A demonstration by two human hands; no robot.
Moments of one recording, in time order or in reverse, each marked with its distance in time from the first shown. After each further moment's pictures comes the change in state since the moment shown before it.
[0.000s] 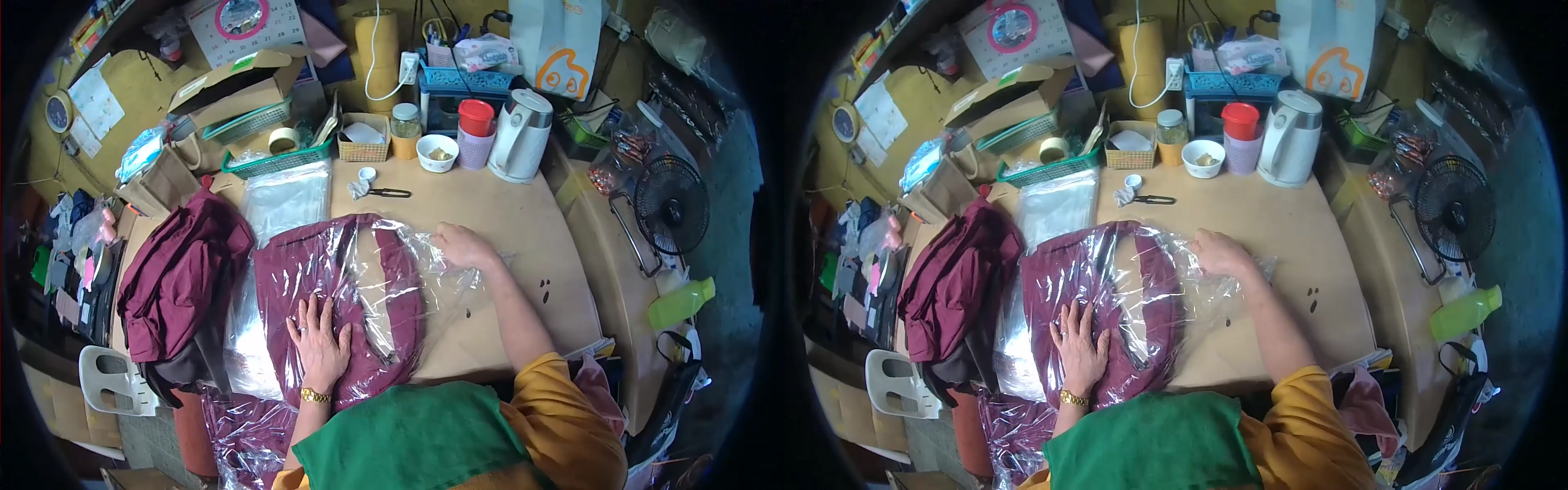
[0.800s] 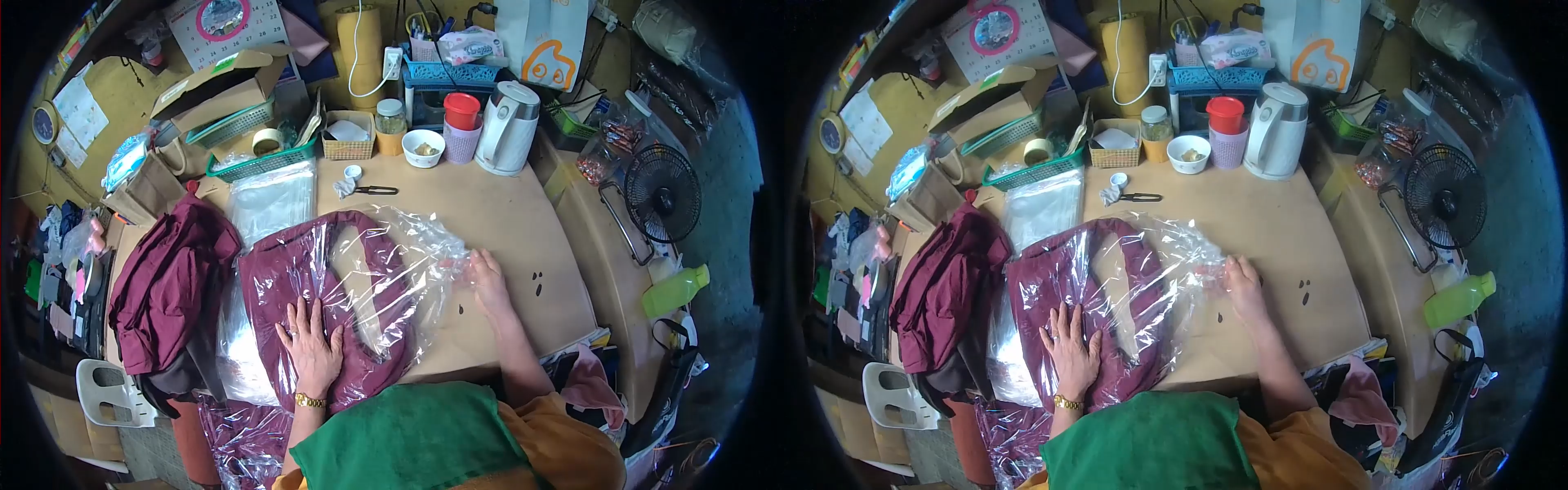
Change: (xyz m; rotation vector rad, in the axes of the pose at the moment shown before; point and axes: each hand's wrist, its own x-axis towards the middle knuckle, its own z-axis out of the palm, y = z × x) left_hand 0.001 0.000 -0.001 0.029 -0.024 -0.016; right_hand -0.074 0.060 0.070 1.310 0.581 -0.036
